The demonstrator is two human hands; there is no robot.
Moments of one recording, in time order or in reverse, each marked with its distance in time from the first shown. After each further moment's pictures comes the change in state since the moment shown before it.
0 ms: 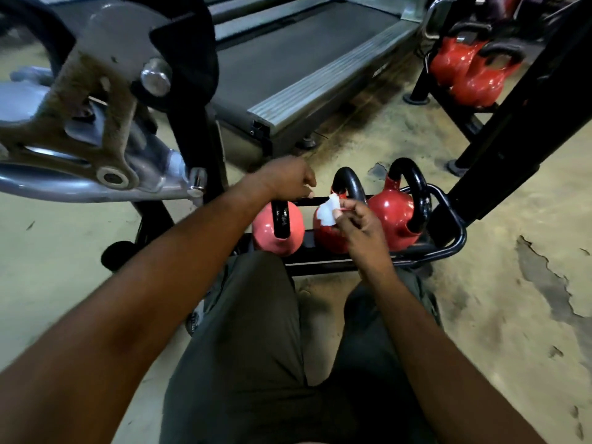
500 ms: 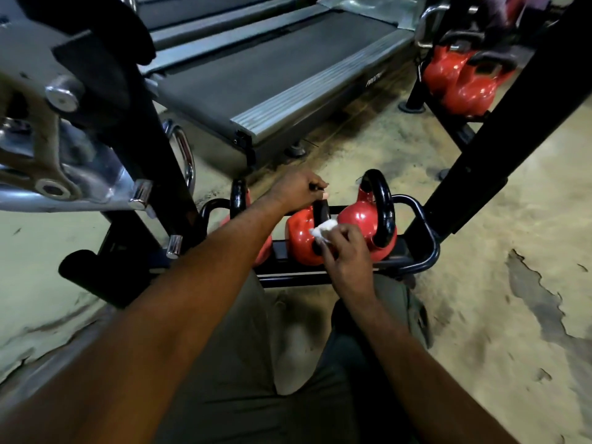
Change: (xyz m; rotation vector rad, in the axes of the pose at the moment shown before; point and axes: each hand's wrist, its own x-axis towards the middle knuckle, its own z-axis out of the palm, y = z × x) left_hand 0.074 0.077 0.049 -0.313 0.185 -0.056; right_hand 0.012 0.055 -0.082 -0.697 0.121 -0.476
